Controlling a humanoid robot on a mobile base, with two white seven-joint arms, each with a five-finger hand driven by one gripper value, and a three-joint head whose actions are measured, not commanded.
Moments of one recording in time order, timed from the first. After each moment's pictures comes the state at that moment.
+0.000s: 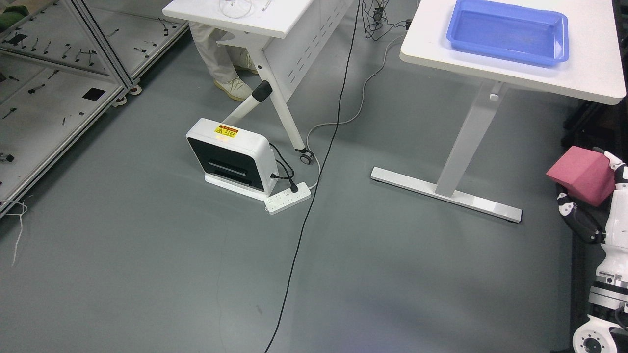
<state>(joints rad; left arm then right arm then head) 0.00 0.00 0.04 0.00 0.00 -0.11 -0.08 0.09 0.00 -0.35 -1.66 0.90 -0.40 -0.29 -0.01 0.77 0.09</state>
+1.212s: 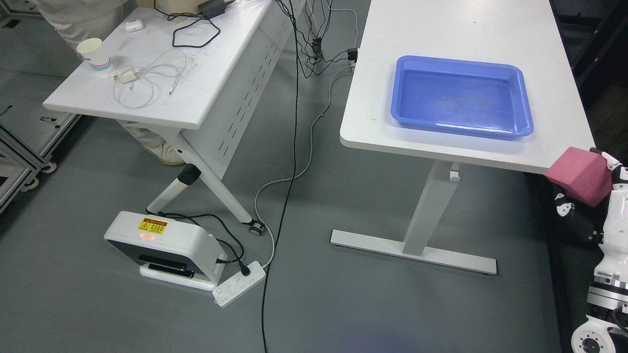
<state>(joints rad) 0.00 0.00 0.04 0.00 0.00 -0.11 -0.08 0.10 0.00 -0.34 -1.66 0.90 -0.40 -0.29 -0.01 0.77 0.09</state>
